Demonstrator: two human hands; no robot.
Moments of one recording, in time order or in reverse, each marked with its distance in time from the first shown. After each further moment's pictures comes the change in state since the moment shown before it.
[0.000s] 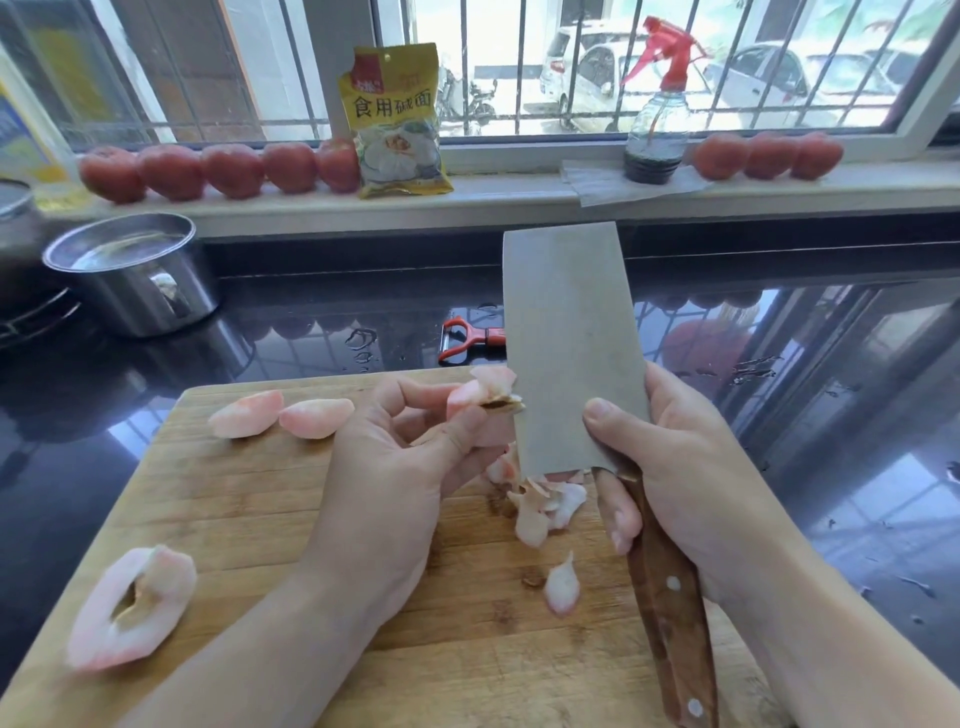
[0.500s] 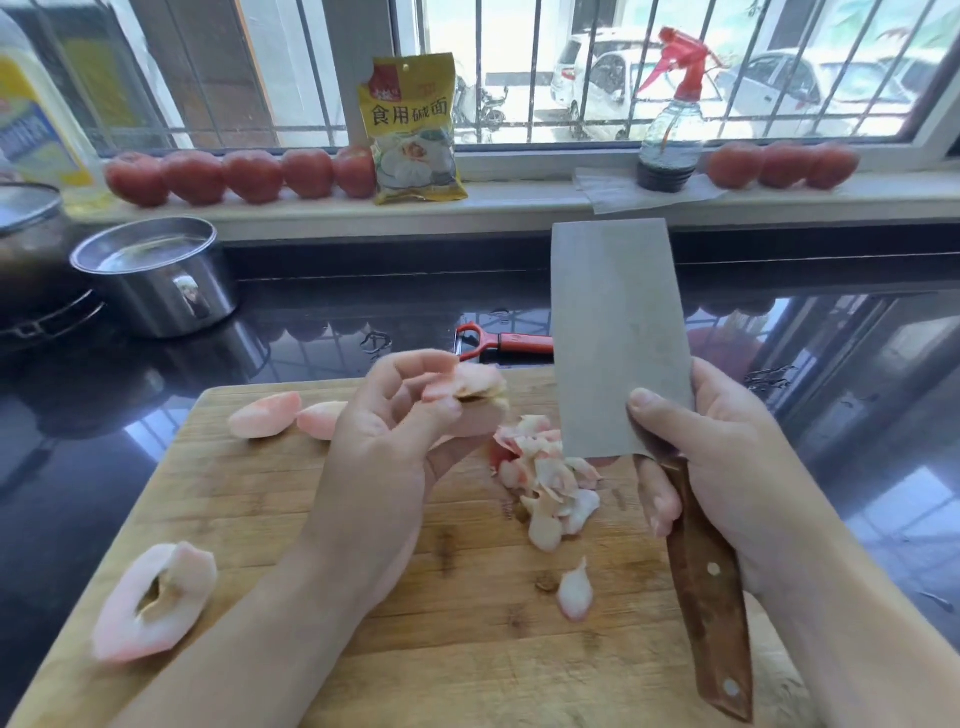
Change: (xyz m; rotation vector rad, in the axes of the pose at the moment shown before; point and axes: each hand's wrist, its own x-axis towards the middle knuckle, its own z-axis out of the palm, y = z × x) left_hand 0.007 0.012 -0.012 0.009 0.003 -0.023; right_hand 0.006 -0.002 -0.011 0.014 0.082 -0.009
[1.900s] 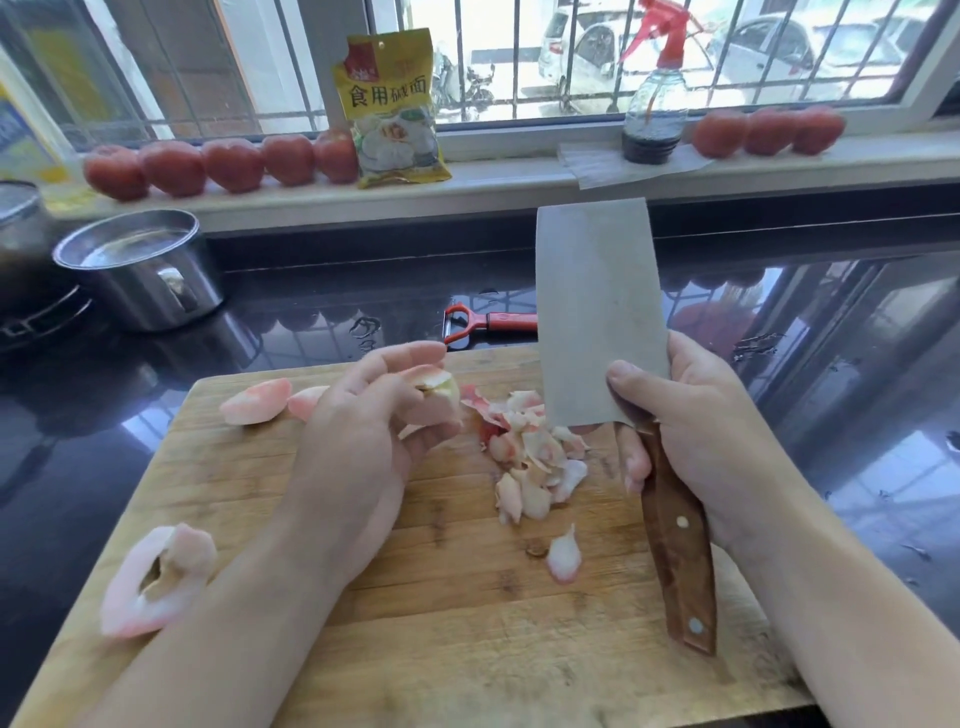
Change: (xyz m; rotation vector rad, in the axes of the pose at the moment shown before) left_hand 0.005 0.001 -0.007 0.029 0.053 -0.102; right_hand 0.003 0.006 0.000 -0.039 0.034 0.007
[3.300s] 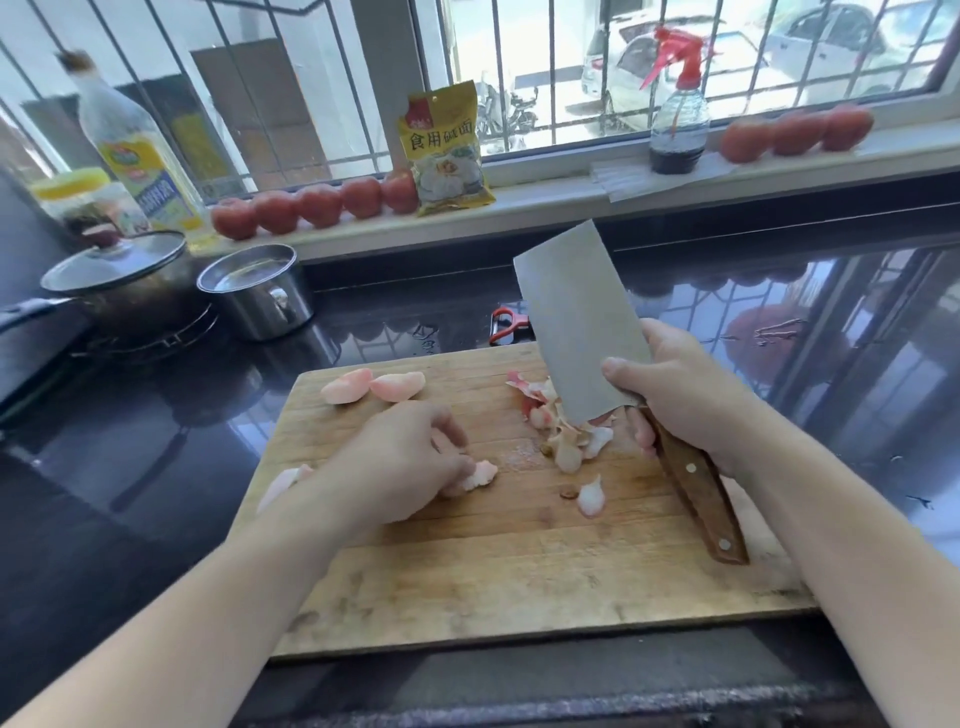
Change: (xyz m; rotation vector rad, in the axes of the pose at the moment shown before) left_hand -0.040 0.031 -0.025 1.312 -0.162 -0.118; right_hand 0.002 -0.002 -0.003 -0.319 -0.170 -0.049
